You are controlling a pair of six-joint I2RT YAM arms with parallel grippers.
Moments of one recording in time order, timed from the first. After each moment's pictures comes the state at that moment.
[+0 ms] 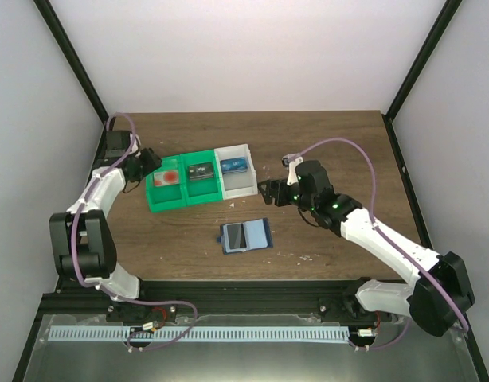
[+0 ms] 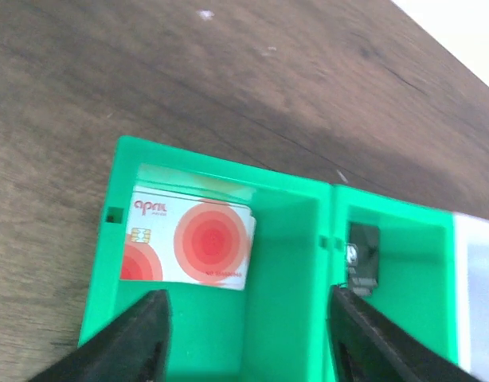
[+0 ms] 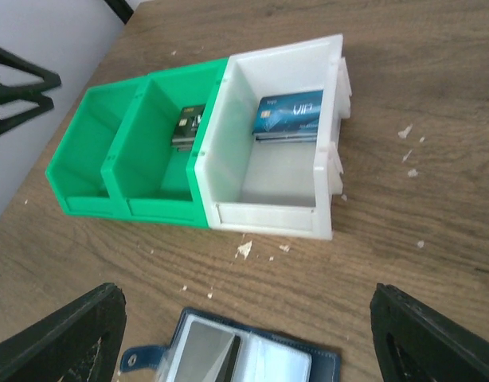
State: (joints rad) left arm 0.09 1.60 1.14 -0.42 0.24 -0.46; right arm 0.62 1.20 0.86 -0.19 -0.09 0.44
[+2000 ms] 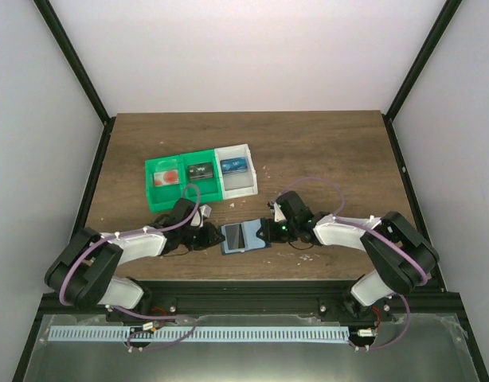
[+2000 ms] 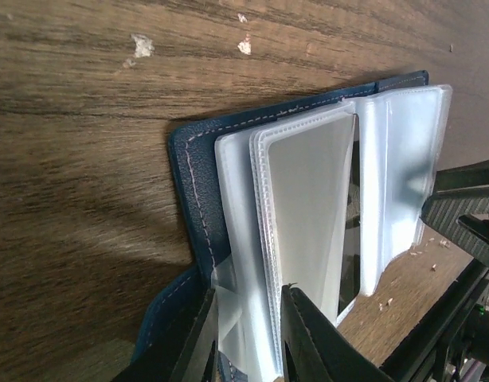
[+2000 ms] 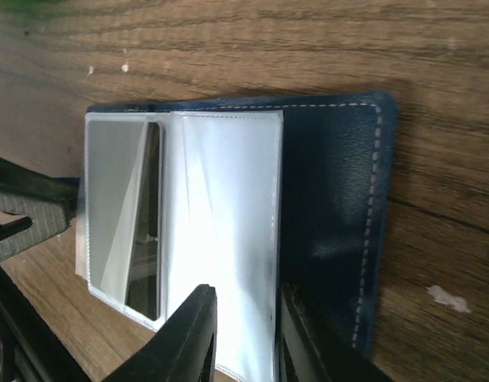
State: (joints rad) left arm -0.55 1.39 0.43 0.04 0.49 -0.79; right arm 0.68 1.51 0.60 -0.02 -0.37 0.65
